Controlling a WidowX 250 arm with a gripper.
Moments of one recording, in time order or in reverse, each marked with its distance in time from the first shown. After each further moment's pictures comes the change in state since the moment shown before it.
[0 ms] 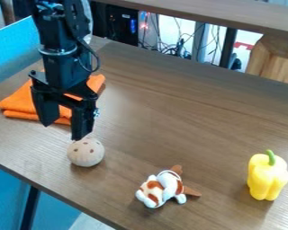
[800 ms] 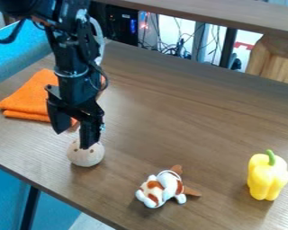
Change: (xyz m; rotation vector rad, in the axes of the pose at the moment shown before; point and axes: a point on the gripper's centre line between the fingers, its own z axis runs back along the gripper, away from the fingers) arm 0.024 0.008 -0.037 0.032 -0.017 -0.082
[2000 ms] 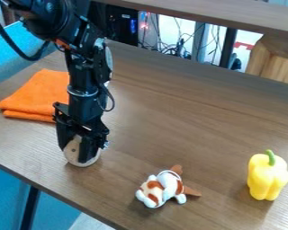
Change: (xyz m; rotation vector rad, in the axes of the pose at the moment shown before) arm 0.004 0.002 -0.034 0.030 0.125 0.013
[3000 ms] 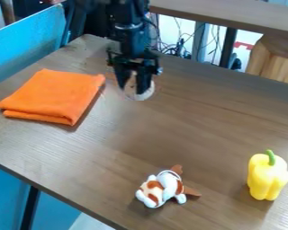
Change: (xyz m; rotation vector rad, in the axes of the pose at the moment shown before) arm 0.124 -0.007 0.070 -0.189 -0.180 0.037
